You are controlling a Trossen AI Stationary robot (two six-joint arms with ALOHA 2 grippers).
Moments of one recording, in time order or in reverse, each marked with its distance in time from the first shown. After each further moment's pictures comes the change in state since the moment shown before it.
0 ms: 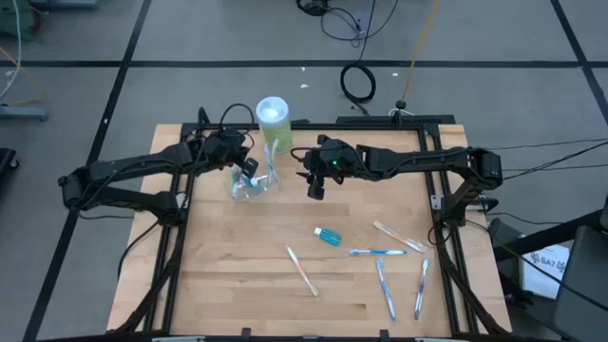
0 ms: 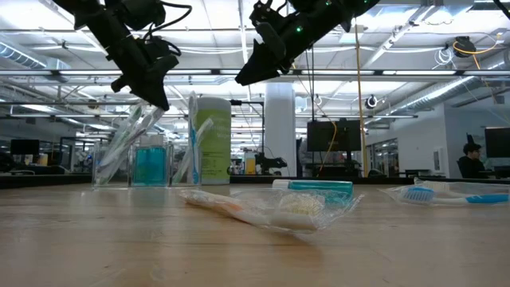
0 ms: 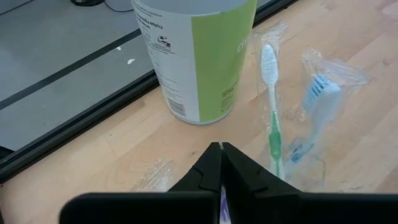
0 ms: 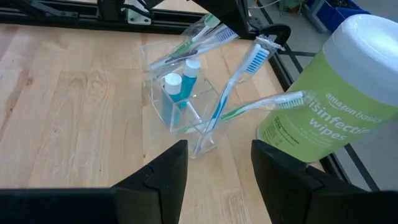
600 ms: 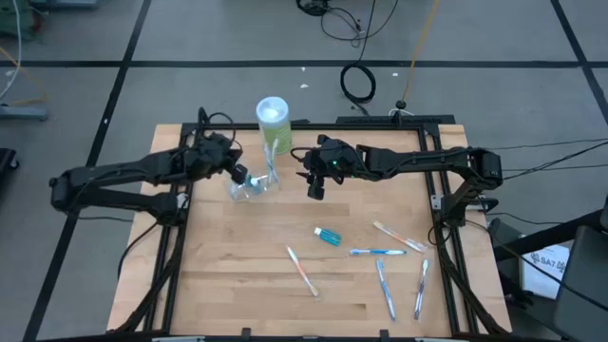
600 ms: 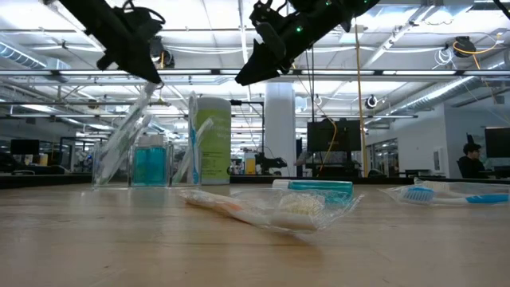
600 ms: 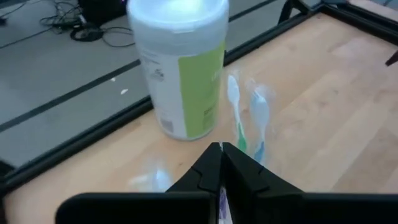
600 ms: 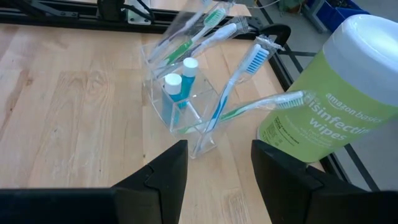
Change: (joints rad) left arm -0.176 -0.189 0.000 -0.072 -0.142 -0.073; right arm 0.000 0.000 0.000 0.000 0.000 0.000
